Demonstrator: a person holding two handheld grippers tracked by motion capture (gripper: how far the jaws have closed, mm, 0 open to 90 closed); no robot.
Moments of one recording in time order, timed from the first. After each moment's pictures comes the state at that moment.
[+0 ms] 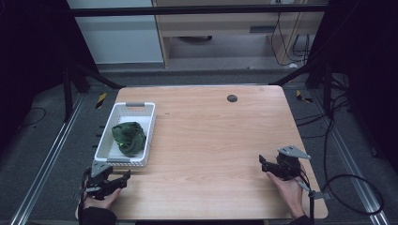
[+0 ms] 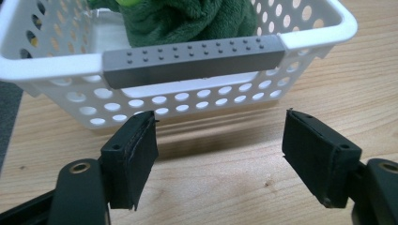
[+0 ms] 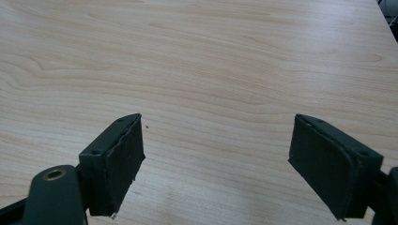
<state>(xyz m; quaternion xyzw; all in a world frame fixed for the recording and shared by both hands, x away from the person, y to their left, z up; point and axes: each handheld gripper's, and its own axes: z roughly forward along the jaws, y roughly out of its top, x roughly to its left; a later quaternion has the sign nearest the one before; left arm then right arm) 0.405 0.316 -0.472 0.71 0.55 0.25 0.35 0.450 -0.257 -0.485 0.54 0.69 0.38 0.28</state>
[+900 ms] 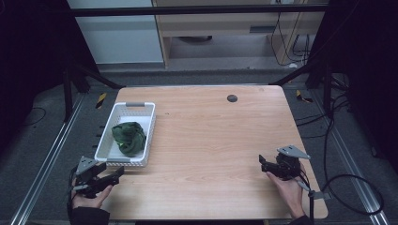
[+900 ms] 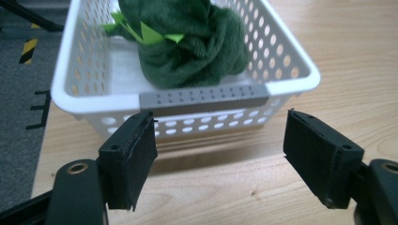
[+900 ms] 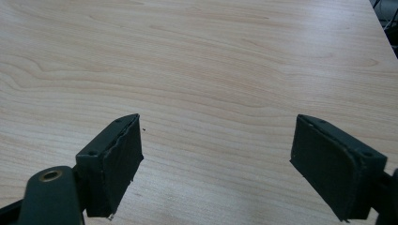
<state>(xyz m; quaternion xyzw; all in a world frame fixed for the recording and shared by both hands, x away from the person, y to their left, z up) 0.399 0.330 -0.437 0.69 0.56 0.24 0.39 0.449 -0.254 -0.482 0.54 0.69 0.38 0.28</state>
